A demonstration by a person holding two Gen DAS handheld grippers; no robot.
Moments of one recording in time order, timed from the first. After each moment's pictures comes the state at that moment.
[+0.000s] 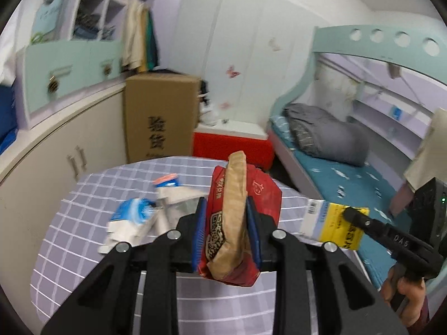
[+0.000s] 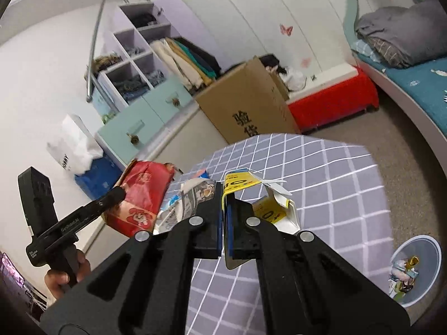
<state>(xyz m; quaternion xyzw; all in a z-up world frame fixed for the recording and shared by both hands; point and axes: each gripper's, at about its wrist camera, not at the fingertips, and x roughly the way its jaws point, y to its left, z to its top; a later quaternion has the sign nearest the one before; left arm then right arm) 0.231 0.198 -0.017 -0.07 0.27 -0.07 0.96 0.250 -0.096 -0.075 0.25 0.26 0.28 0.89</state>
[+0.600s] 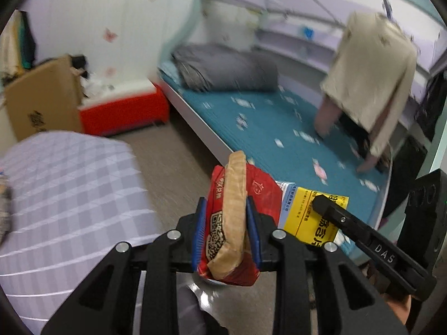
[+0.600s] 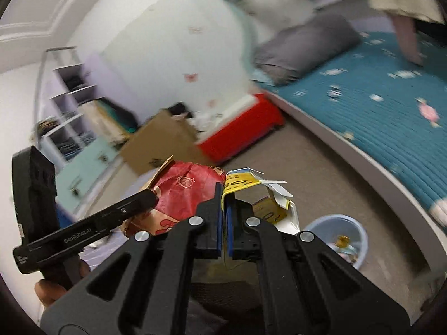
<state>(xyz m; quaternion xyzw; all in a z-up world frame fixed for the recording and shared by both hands) 0.224 -0.128 -0.107 0.04 0.38 -0.29 0.88 0.122 -0.328 -0.156 0.32 0.23 0.04 0.92</state>
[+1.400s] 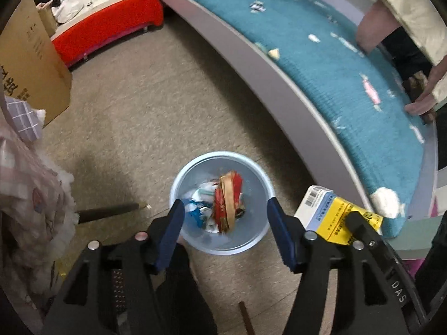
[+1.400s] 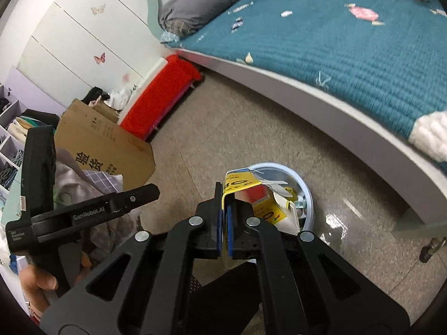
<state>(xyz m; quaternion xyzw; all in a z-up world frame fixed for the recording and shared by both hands) 0.329 -0.246 -0.336 0.11 0.58 -0.22 0.78 0.164 -0.409 -0.350 0.38 0.37 -0.08 0.84</state>
